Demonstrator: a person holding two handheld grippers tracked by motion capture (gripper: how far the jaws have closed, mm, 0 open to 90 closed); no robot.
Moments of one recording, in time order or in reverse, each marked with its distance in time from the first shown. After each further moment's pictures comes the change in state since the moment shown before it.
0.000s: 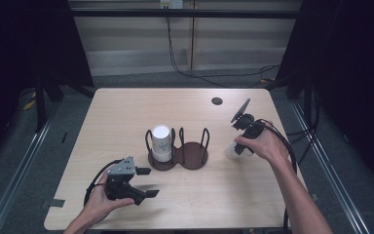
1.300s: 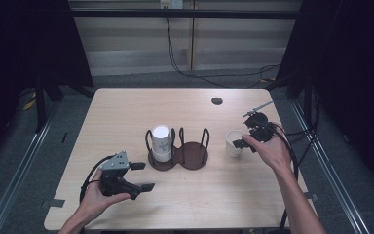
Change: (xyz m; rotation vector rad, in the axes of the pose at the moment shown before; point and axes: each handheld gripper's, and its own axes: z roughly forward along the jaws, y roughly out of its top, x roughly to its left) left arm 0.009 0.003 -0.016 -0.048 0.056 -0.039; right arm -0.009 -0.034 -0.011 -0.403 0.058 0.113
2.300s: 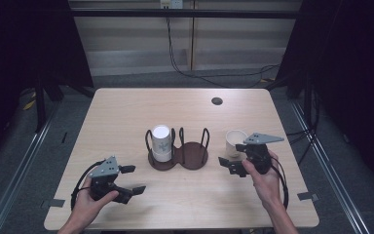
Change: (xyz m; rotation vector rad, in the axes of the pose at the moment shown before) left arm -0.002 -0.020 -0.022 -0.018 0.084 -0.017; right arm 0.072 -0.061 -0.008 -0.424 0.148 0.017
